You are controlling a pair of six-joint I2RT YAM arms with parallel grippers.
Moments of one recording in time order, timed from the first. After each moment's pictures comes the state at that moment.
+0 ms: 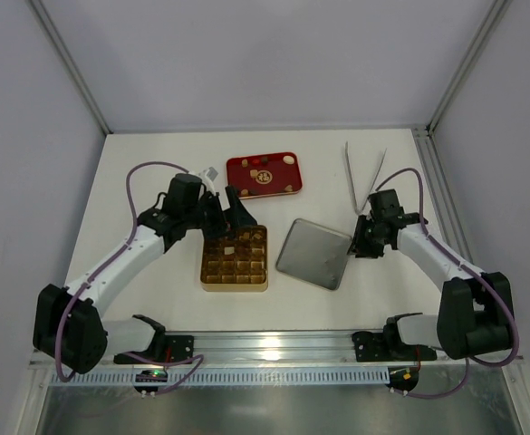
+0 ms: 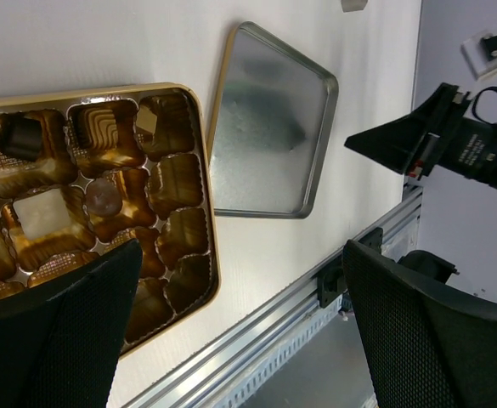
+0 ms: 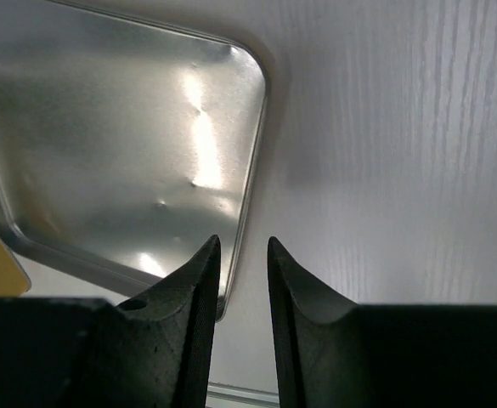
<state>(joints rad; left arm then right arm) -0.45 1.26 0.93 -0.38 0.40 -0.74 0.16 1.29 0.78 -0.61 -0.14 0.43</state>
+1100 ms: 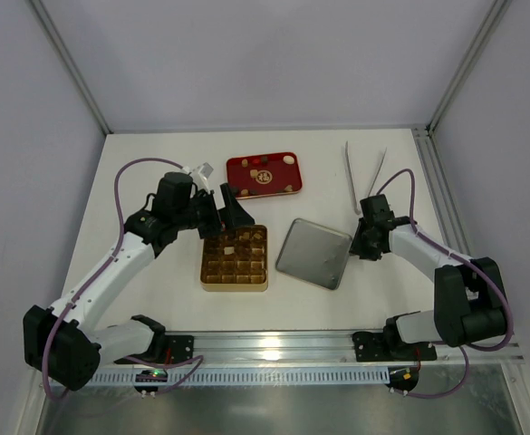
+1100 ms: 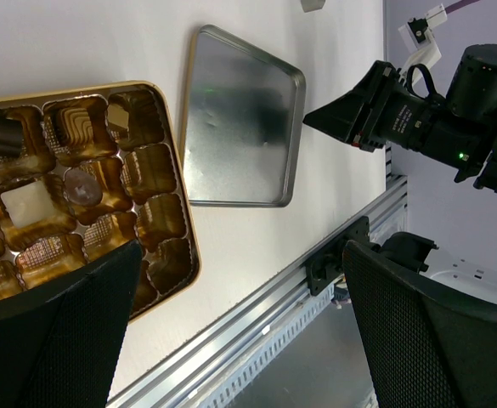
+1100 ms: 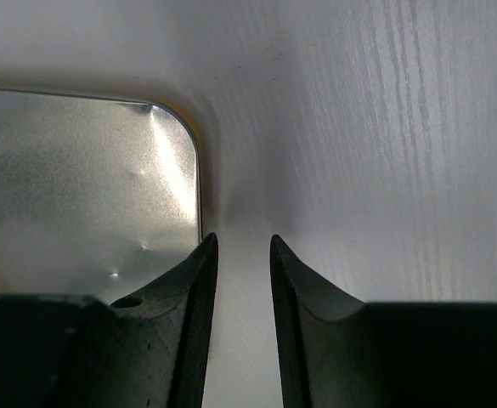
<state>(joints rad) -0.45 1.15 0.96 -0.44 0.42 -0.71 0.21 1.37 0.70 -0.49 0.07 0.56</state>
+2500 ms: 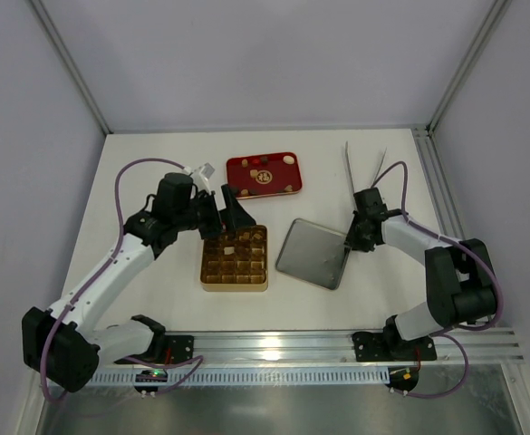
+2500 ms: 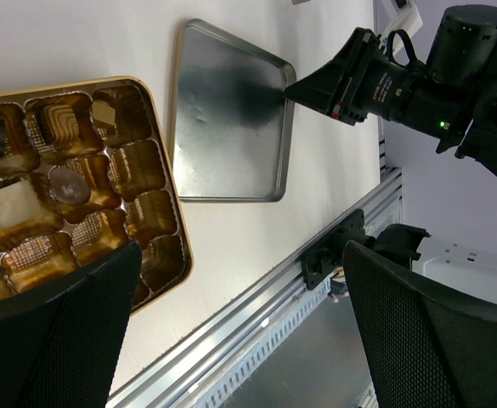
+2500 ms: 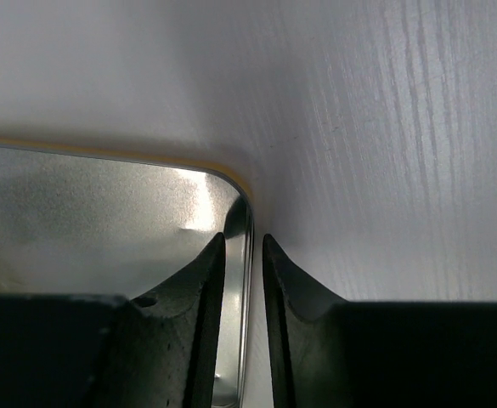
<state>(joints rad) -0.45 1.14 0.96 -0.44 0.43 -0.71 0.23 1.49 0.76 -0.42 0.07 0.58</state>
